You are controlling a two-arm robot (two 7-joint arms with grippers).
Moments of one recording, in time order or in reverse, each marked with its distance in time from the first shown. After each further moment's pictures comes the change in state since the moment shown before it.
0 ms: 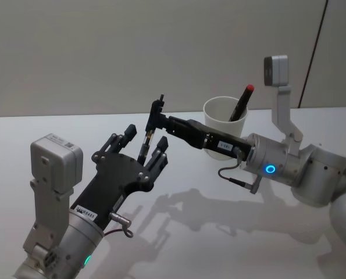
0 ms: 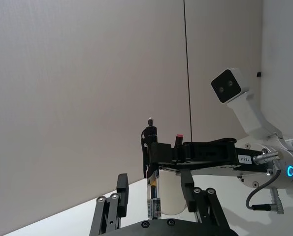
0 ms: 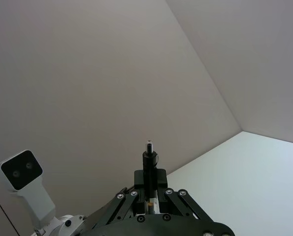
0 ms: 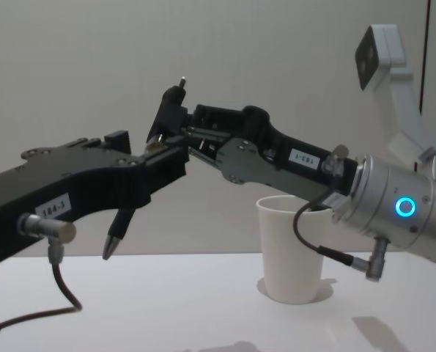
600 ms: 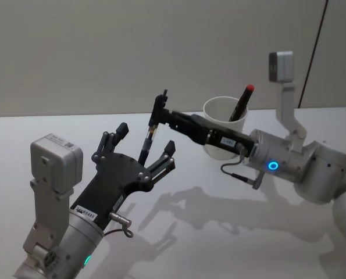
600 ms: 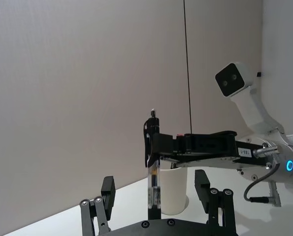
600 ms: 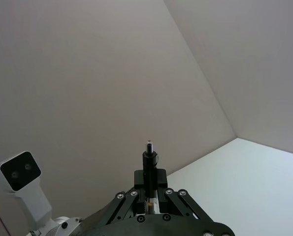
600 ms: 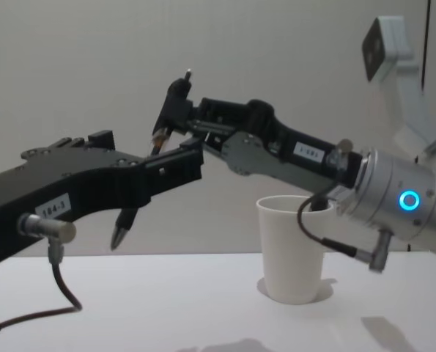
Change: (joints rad) left arm 0.000 0.000 0.000 0.000 0.000 0.000 0.000; right arm 0.005 0.005 0.007 -0.005 -0.007 -0.030 -0.001
